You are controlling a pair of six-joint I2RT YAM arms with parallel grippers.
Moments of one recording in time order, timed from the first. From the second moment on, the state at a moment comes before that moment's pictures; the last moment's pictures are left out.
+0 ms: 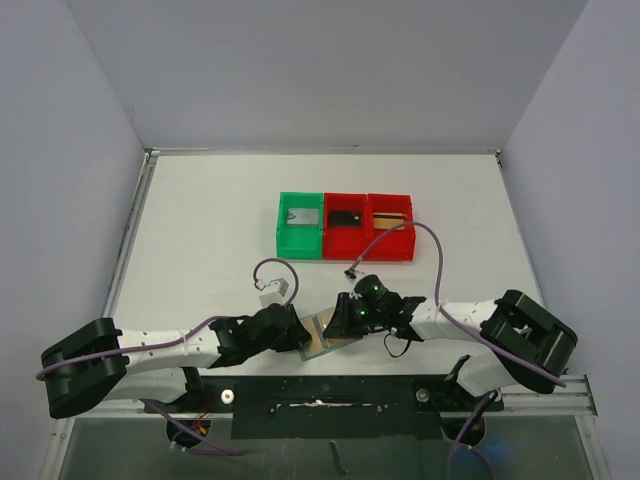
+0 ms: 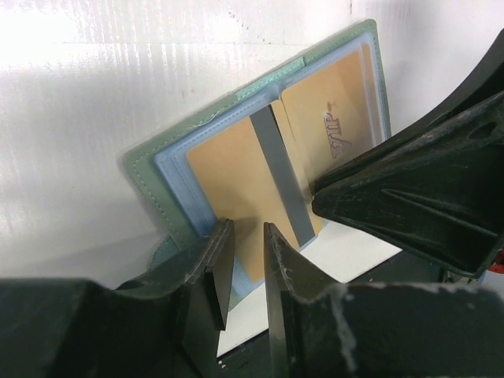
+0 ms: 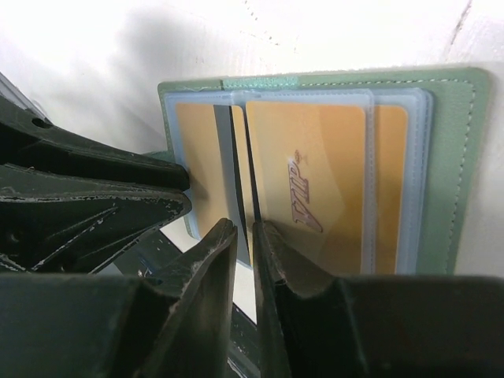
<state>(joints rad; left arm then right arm) -1.12 1.18 0.35 0.05 -0.24 -1.15 0.87 1.42 0.45 0.19 -0.30 0.91</state>
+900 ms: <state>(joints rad) -1.12 1.20 0.34 0.05 -0.23 -1.14 0.96 1.42 0.59 -0.09 -0.14 0.88</state>
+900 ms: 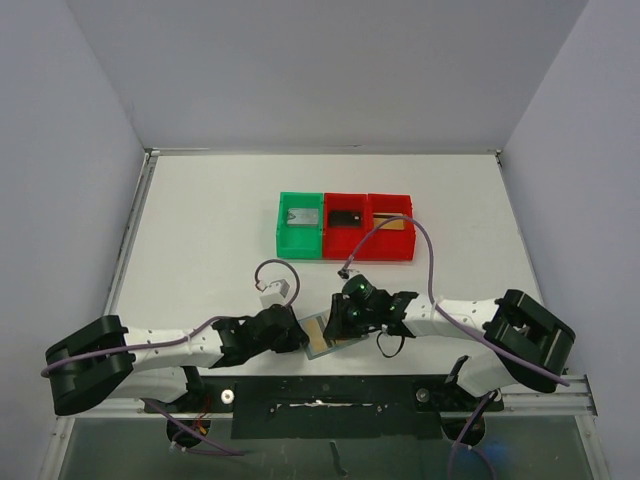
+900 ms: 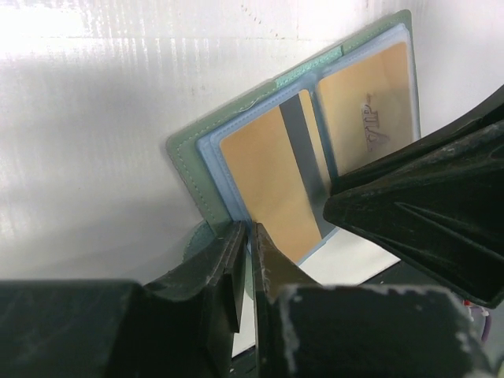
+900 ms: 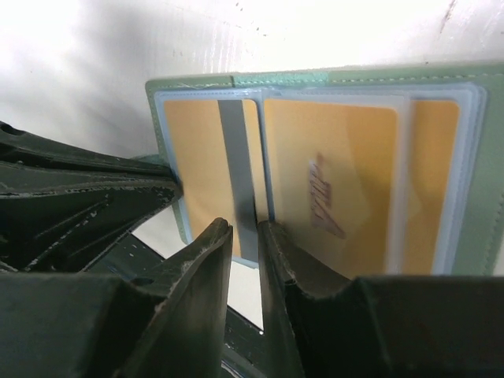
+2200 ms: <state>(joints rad) -1.12 1.20 0.37 0.03 -0.20 -1.05 0.95 1.37 0.63 -0.26 -0.03 0.85</state>
